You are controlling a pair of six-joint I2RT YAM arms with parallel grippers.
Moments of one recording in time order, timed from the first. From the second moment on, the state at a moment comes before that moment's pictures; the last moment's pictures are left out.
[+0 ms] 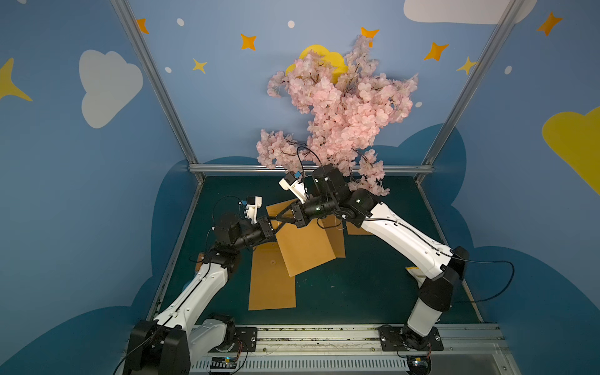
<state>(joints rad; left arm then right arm) -0.19 1.09 0.63 0.32 0.77 -0.98 0.90 1.72 1.80 -0.64 -0.63 0.32</state>
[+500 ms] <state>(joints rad) -0.11 1.10 0.69 0.38 0.78 -1.05 0.77 1.36 1.45 -0.61 -0.53 0.34</state>
